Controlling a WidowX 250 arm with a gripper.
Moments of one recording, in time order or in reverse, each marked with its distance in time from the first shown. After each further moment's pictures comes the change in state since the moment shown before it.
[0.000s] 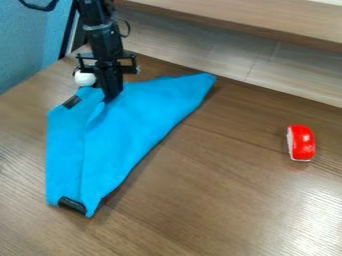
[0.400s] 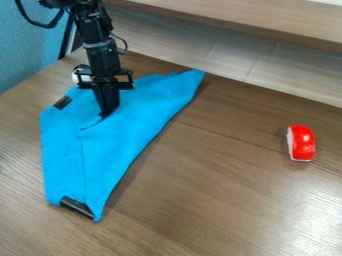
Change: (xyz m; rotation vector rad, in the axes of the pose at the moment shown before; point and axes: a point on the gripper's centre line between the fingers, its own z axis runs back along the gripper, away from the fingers) arm -0.003 0.009 -0.027 -0.012 0.059 0.010
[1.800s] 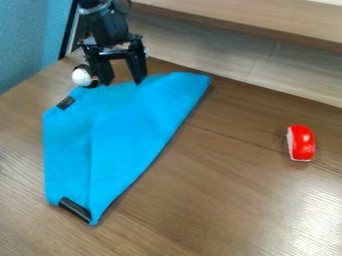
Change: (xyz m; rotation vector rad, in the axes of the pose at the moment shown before) arm -0.023 -0.058 0.066 -0.105 -0.227 -0.095
